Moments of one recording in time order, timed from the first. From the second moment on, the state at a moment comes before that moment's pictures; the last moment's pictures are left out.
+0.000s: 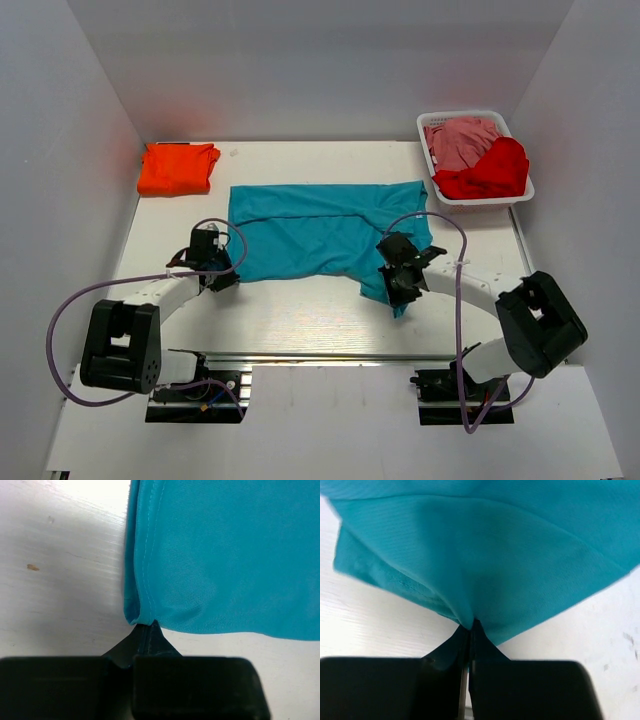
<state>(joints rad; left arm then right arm) -0.13 1.32 0.55 -0.22 0.04 -0.52 0.65 1.43 0.73 -0.56 0.06 0.33</state>
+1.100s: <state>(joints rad) -0.13 1.34 0.74 -0.31 0.07 -0.48 0.62 1.34 0.89 -0.80 -0.05 0.27</state>
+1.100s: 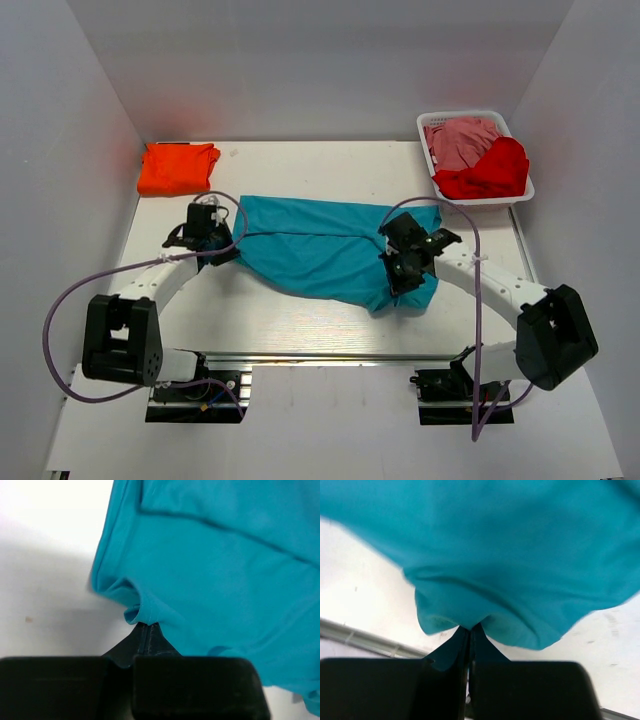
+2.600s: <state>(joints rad) -0.12 1.90 1.37 -0.36 0.02 -0.48 0.30 1.91 1.51 -0.75 0.06 0.04</state>
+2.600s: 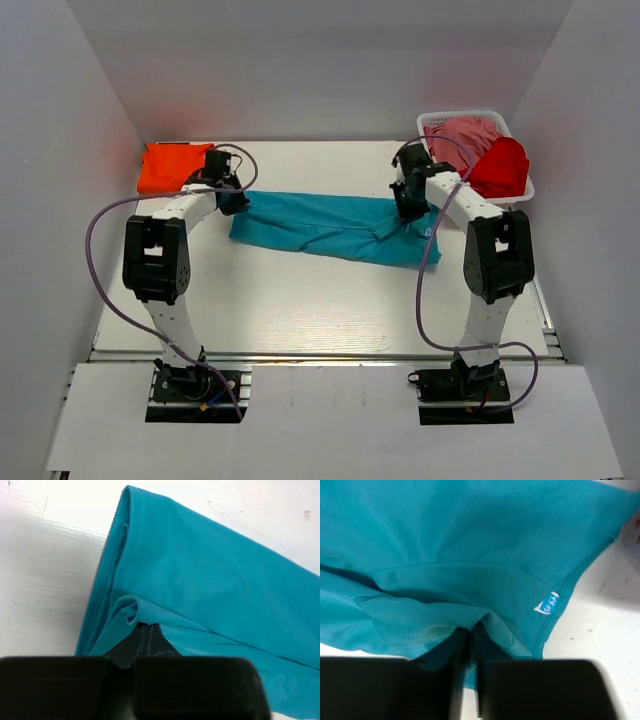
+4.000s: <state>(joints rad) -0.17 2.00 1.37 -0.29 0.22 -0.41 0.31 2.16 1.68 -0.50 -0.40 0.18</state>
